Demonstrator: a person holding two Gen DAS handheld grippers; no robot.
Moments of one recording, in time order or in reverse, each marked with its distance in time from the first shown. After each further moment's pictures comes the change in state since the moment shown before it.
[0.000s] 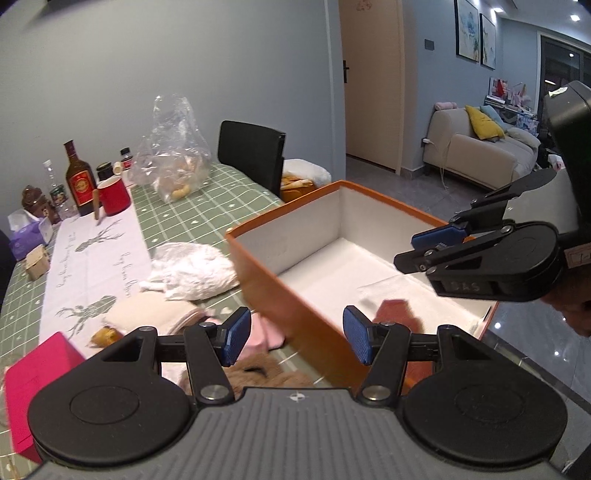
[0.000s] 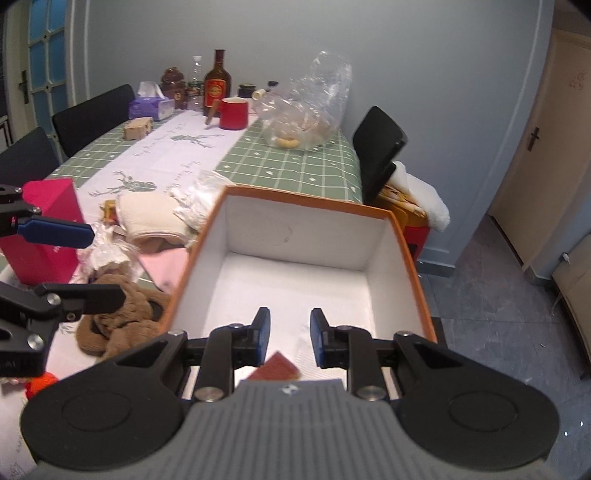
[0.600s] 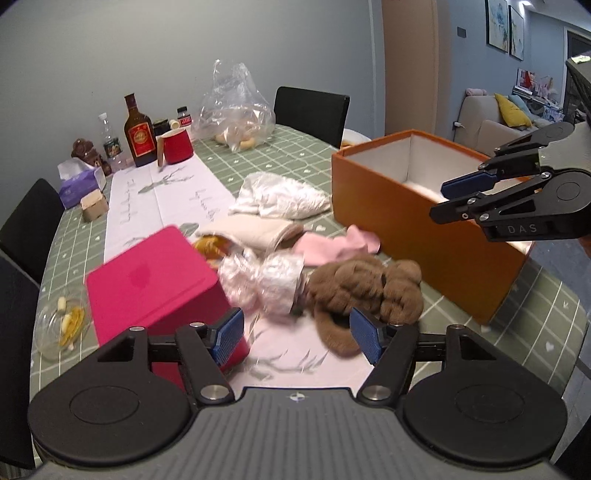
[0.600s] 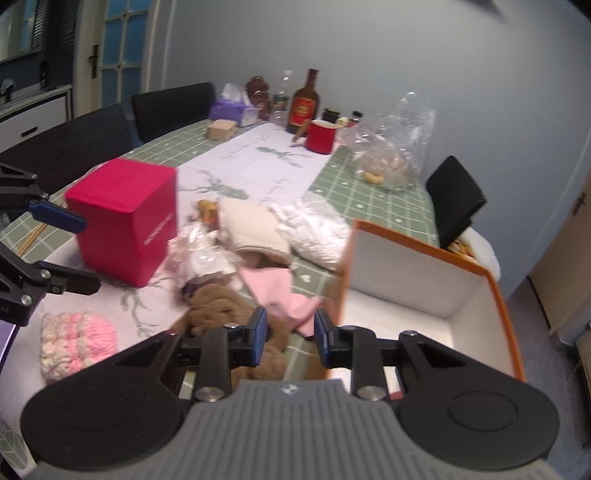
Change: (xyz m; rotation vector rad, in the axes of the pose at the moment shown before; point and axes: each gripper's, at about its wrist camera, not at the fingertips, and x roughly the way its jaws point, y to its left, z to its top) left arm -0.048 0.098 -0.096 -0.040 0.063 0.066; right arm -0.004 0.115 0.000 -0.193 -0.070 0.123
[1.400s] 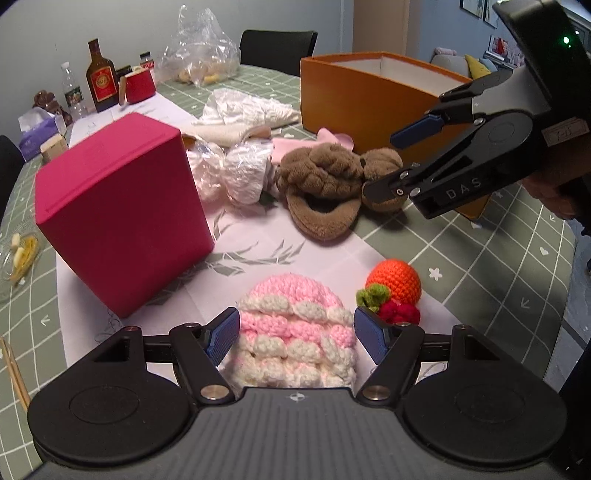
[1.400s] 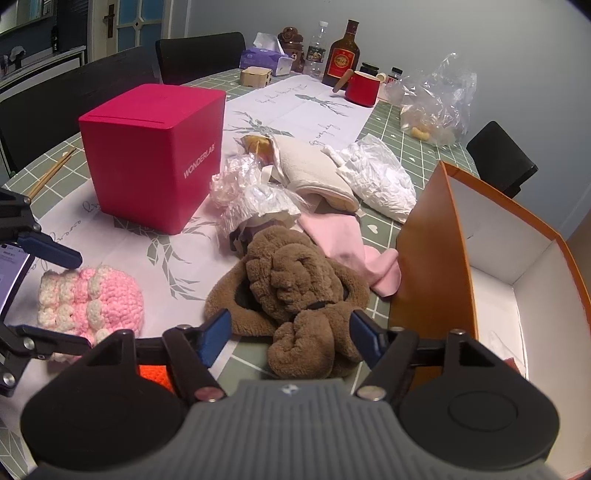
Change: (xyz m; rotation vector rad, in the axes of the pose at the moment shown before) left arm 0.032 0.004 -0.075 0.036 0.141 -0.130; right arm 0.060 0.051 -0.027 -0.017 0.126 0.042
